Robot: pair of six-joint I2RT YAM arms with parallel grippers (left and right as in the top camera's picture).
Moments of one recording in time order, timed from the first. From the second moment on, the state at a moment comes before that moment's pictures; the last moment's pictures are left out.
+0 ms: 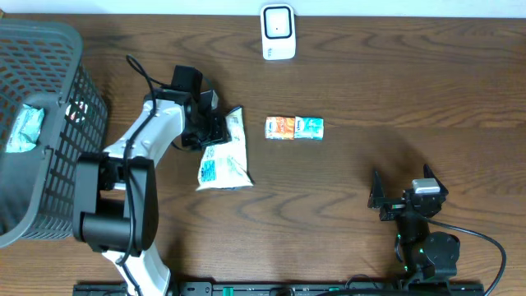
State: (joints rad) left arm -0.15 1.90 1.25 -0.73 0.36 -0.26; right arm 0.04 0.01 0.01 -0.07 -0.02 -0.04
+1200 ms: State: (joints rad) left arm -0.06 1.76 1.35 -0.56 0.51 -0.35; right arm 0.04 0.01 0.01 -0.07 -0.02 -0.04
